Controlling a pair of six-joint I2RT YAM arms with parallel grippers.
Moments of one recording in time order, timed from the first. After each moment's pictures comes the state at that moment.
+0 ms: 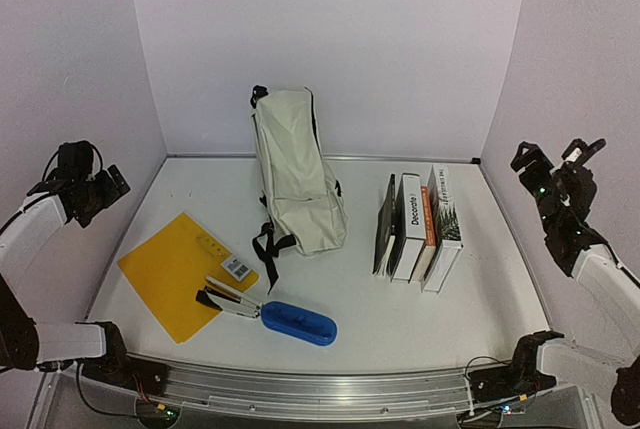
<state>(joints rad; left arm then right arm) 0.14 1.06 0.87 -0.47 -0.17 -0.56 0.04 0.87 0.62 0.24 0.32 0.57</state>
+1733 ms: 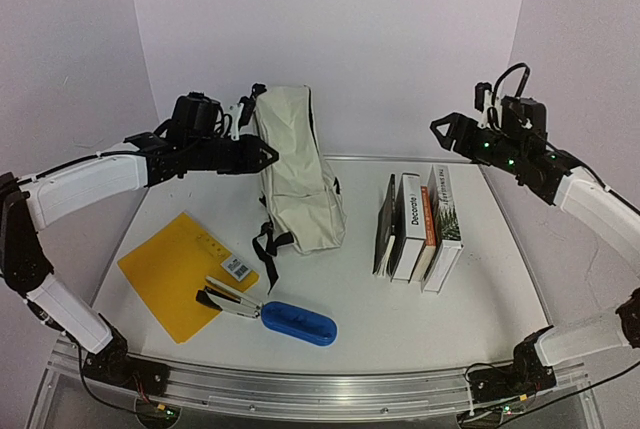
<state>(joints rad) -0.62 1.51 1.29 -0.22 0.24 -0.44 0.37 1.25 1.16 -0.19 -0.03 0.43</state>
